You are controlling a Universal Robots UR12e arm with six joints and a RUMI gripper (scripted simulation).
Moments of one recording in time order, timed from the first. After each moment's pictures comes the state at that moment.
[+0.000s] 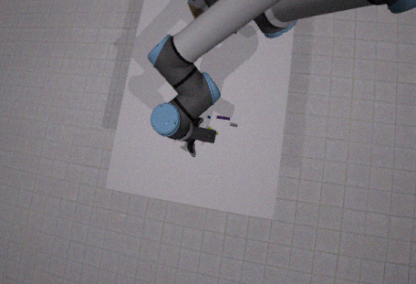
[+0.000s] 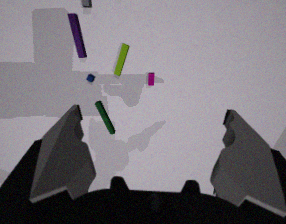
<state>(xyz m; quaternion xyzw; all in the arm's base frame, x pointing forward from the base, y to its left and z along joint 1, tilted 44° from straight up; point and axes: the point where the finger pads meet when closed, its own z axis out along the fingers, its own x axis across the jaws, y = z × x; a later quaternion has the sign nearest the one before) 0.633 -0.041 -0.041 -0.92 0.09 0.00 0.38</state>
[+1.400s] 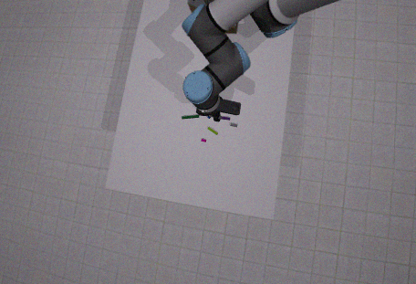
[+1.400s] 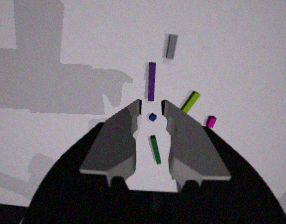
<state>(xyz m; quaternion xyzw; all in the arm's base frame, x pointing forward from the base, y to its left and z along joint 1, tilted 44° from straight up) 0.530 0.039 -0.005 -0.92 0.07 -0.01 0.38</state>
